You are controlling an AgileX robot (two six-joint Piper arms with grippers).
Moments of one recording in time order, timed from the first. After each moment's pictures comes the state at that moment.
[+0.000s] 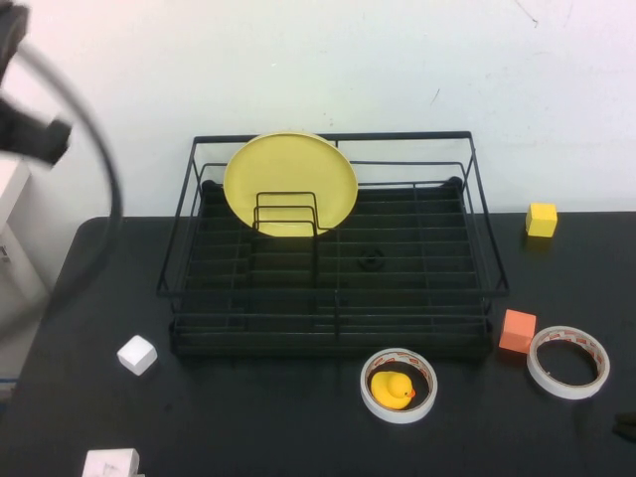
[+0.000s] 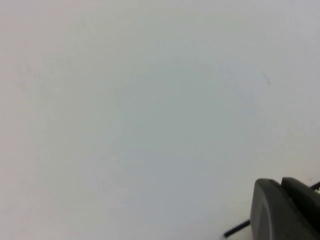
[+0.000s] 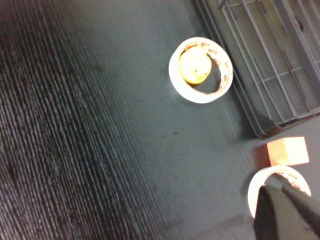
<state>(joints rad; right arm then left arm) 0.43 0.85 -0.54 0.28 0.64 -0.99 -0.23 1.00 -0.94 1.77 0.00 -1.37</state>
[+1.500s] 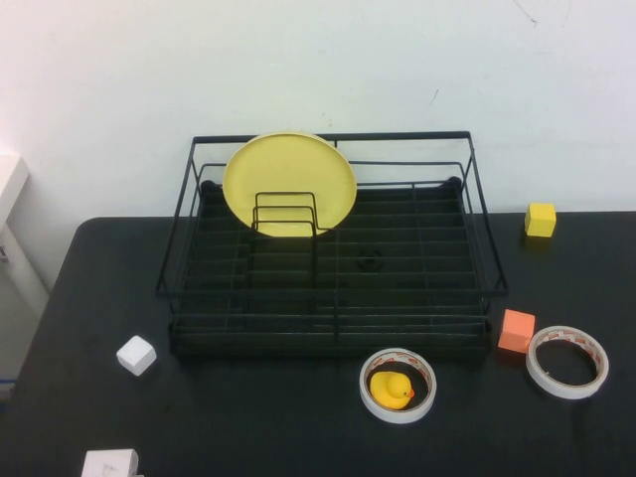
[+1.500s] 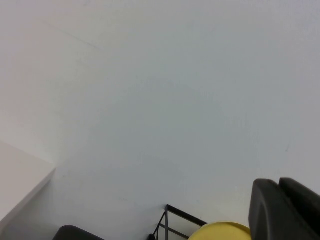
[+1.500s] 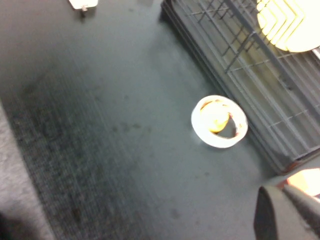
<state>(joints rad) 0.43 0.40 -0.42 0.41 0.80 -0.91 -0.23 -0.01 -0.24 1.09 0.31 -1.53</state>
